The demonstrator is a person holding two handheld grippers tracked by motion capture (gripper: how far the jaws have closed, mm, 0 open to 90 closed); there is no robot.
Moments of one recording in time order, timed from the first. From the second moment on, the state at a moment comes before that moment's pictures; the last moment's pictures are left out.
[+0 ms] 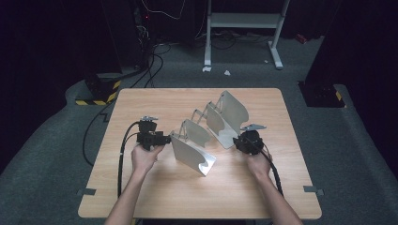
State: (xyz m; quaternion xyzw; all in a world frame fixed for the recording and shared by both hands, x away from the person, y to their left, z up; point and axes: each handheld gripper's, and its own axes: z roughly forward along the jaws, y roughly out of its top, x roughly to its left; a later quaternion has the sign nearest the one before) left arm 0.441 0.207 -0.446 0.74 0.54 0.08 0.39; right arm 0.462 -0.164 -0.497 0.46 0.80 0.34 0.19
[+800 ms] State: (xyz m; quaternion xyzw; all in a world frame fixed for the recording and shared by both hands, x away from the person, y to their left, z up) left arm 0.419 0.196 -0.444 0.75 0.52 0.08 0.40; right arm 0.488 -0.110 -0.462 0.43 0.81 0.36 0.15
